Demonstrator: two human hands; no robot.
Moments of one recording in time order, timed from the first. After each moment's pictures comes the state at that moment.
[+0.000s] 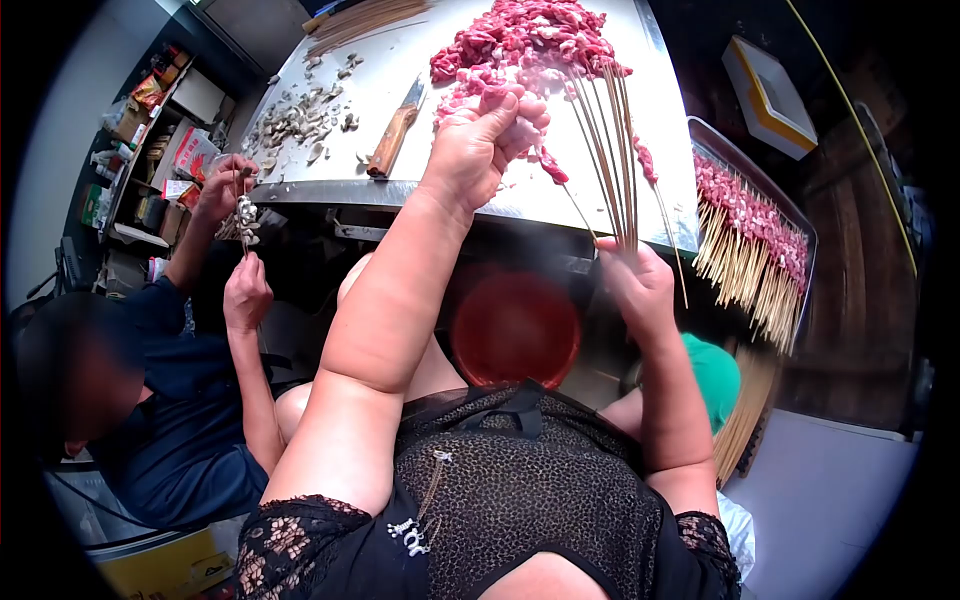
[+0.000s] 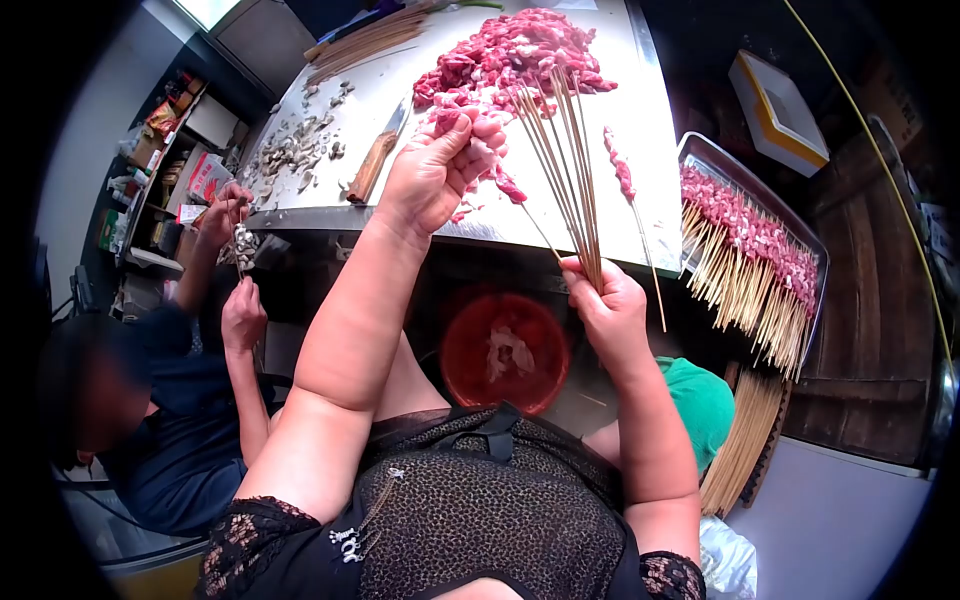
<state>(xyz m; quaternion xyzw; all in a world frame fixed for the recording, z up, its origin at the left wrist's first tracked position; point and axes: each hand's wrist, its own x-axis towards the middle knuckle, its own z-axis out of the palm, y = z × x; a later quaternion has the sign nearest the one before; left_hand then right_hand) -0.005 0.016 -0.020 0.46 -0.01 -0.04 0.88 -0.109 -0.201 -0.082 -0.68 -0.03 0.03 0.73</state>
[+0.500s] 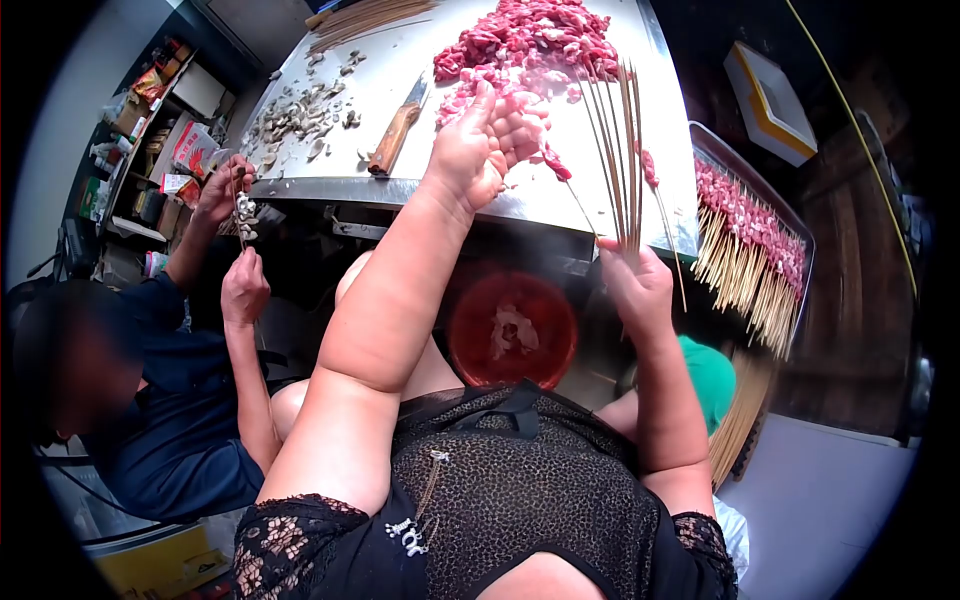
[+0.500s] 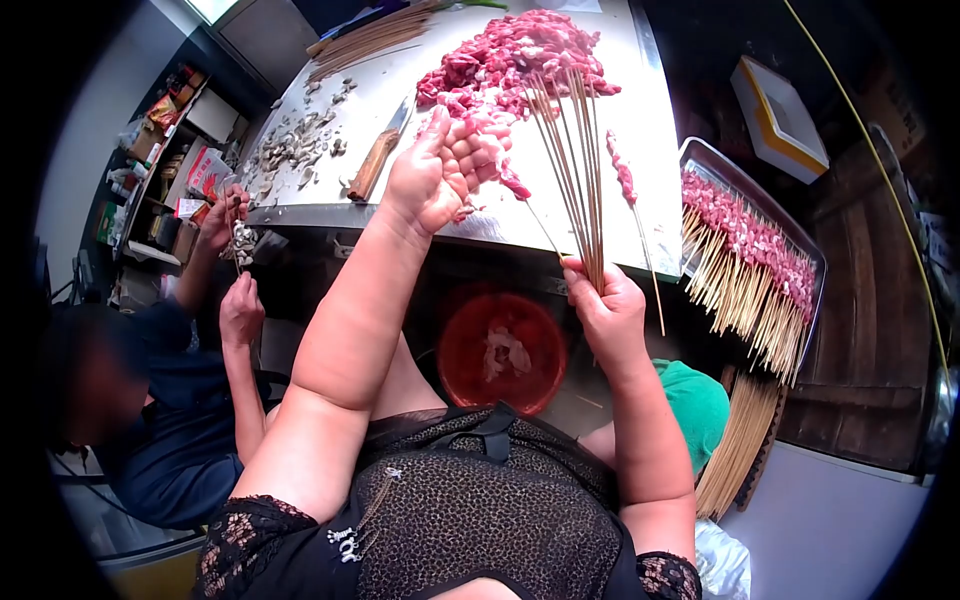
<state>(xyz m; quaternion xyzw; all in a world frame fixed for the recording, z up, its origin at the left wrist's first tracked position) -0.001 0.023 -0.025 0.39 0.02 -0.13 0.91 -0.106 -0.198 -0.086 -0.67 -0.03 0.01 0.74</state>
